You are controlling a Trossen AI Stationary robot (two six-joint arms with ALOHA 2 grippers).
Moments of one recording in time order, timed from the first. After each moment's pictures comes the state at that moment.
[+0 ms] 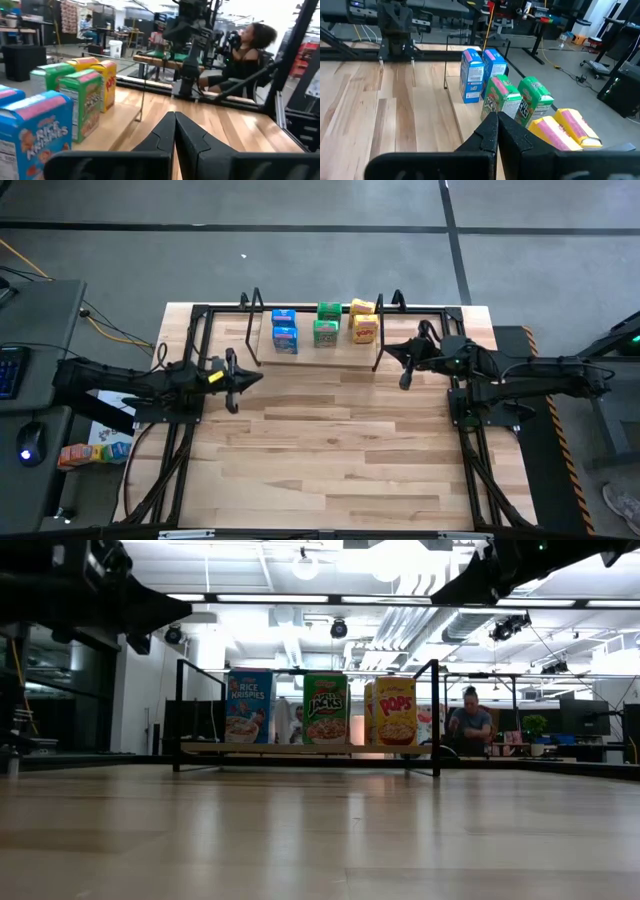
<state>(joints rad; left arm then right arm) -0.02 0.46 0.08 0.44 -0.20 -0.12 -0.12 0.76 0.59 -0.05 0.28 -0.13</state>
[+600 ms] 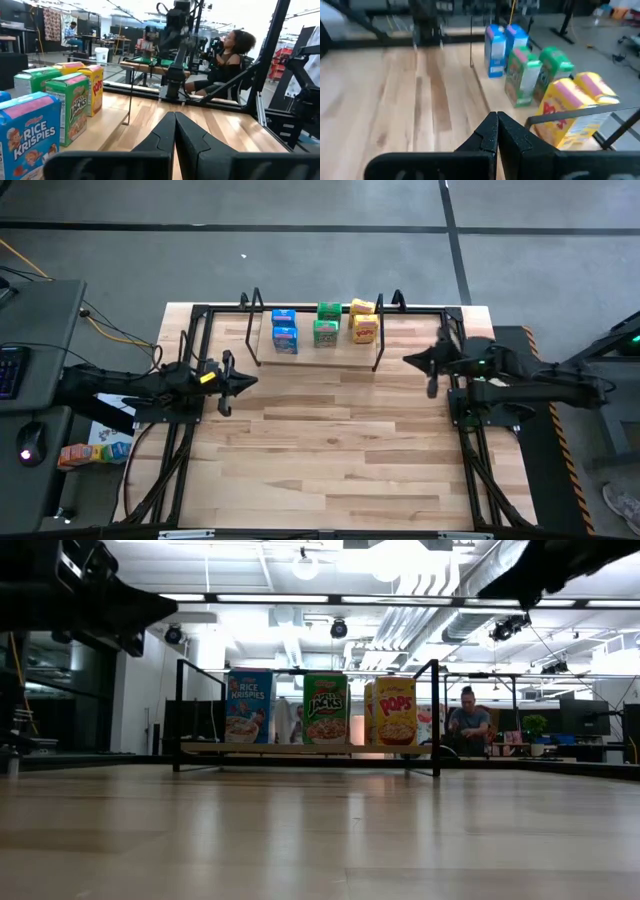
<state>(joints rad) -0.02 0.29 0.01 0.37 -0.12 -0.11 -0.13 0.51 0.59 -0.40 0.13 -0.03</state>
